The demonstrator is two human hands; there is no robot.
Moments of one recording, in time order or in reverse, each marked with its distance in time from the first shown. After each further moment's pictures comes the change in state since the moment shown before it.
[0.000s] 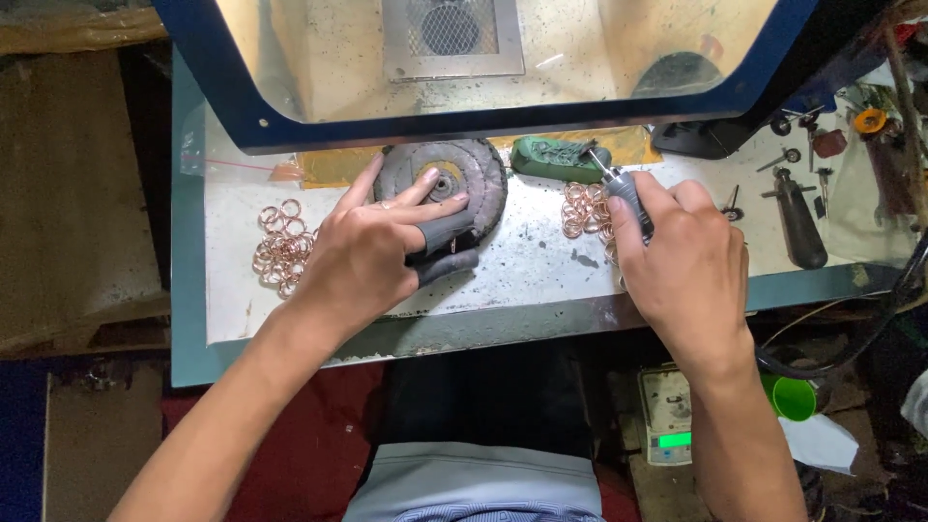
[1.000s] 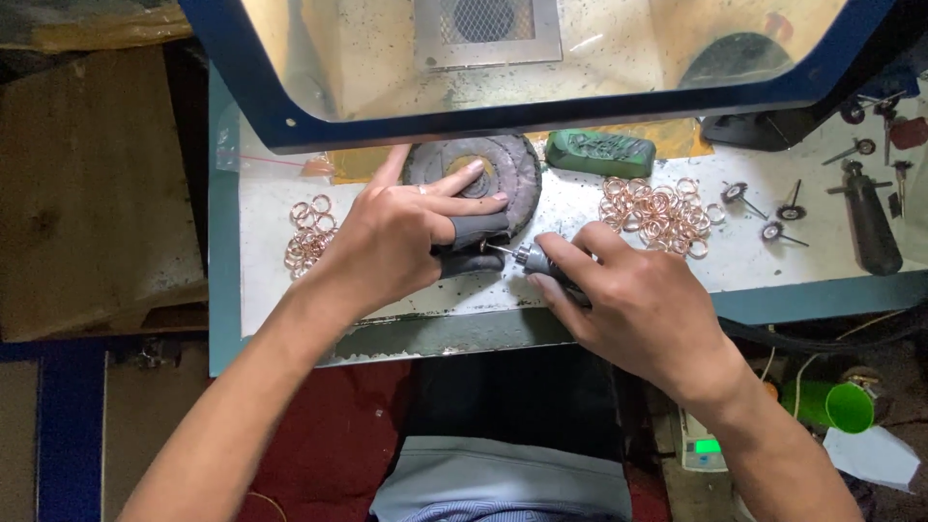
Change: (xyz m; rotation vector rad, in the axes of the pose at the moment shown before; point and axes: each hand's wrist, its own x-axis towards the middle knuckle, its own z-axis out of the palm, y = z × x) left_hand 0.008 -0.016 -0.005 -0.039 -0.076 0.084; right_hand -0.013 -0.036 0.009 0.121 0.023 -0.623
